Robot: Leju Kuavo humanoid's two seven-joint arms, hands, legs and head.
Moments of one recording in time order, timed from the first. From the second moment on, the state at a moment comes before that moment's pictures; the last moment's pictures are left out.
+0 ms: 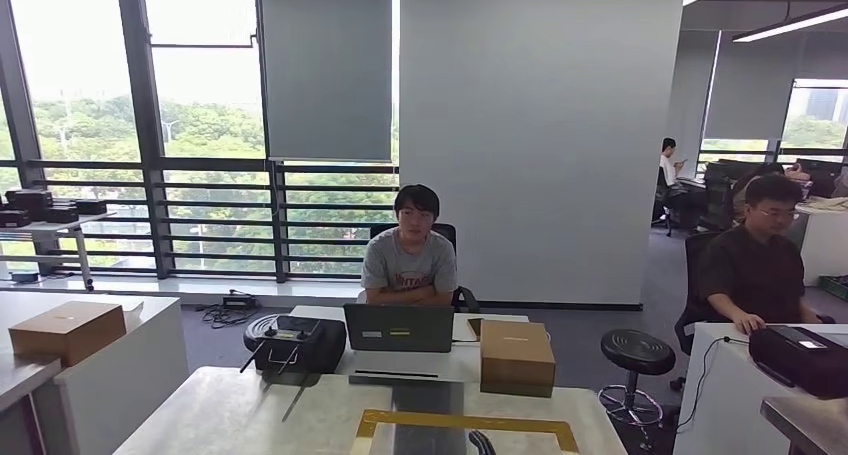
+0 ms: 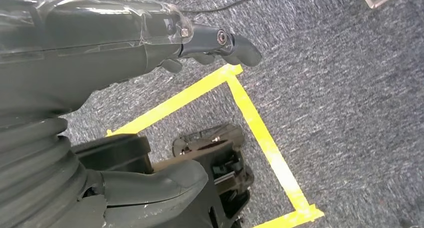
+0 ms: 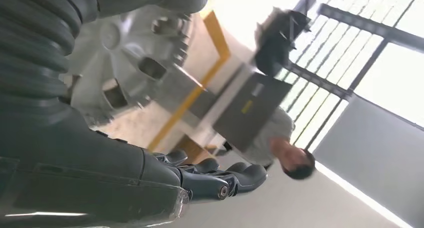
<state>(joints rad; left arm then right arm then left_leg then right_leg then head) -0.14 -0.06 -0.92 -0.22 0.43 0.14 -0.25 -0.75 0.00 0.93 -1.28 0.21 -0.43 0.01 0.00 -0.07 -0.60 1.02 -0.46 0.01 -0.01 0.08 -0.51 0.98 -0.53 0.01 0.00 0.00</state>
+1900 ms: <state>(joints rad) -0.09 0.05 -0.49 -0.21 1.02 0.14 -0.44 0.03 -0.25 0.48 -2.24 -0.50 -0.35 -0.43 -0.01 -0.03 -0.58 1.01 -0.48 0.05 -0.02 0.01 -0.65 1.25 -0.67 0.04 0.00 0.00</state>
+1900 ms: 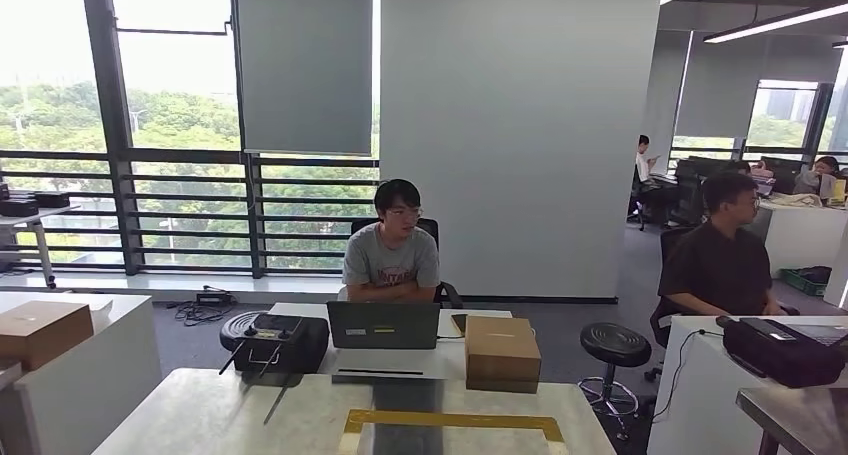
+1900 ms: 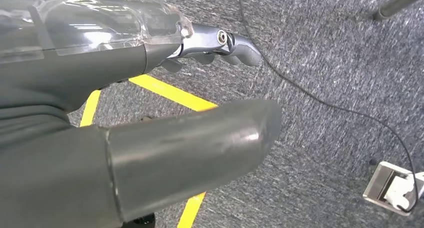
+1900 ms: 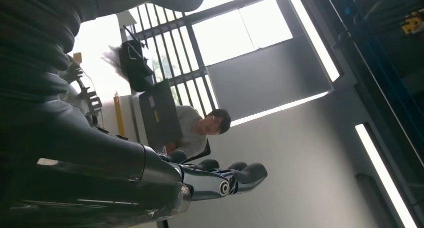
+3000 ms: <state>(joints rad) -0.11 0.07 -0.47 -0.18 0.83 0.14 -0.35 0.05 -0.25 0.48 -2.20 -0.55 -0.32 -0.50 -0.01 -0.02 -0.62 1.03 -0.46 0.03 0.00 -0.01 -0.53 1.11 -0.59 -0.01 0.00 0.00</state>
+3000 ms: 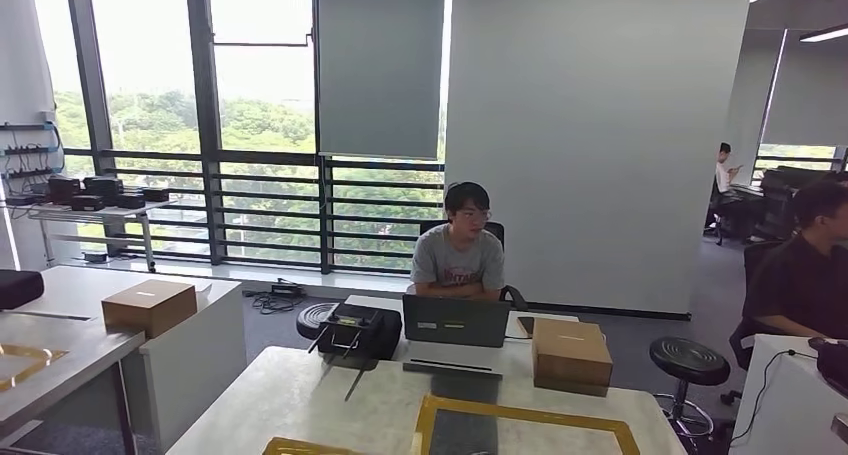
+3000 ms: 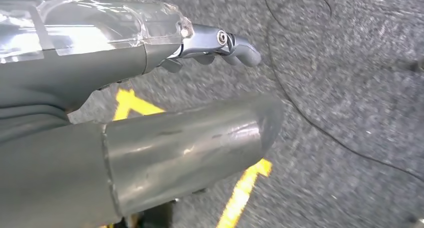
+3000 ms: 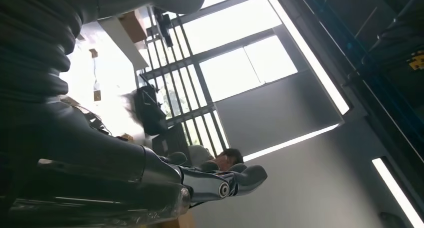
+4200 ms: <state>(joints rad) -0.11 0.00 -0.75 -0.19 0.51 0.12 -0.07 0.05 -0.31 0.43 -1.31 -0.32 -0.67 -0.17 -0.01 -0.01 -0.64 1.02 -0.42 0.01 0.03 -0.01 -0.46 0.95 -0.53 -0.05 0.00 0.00</state>
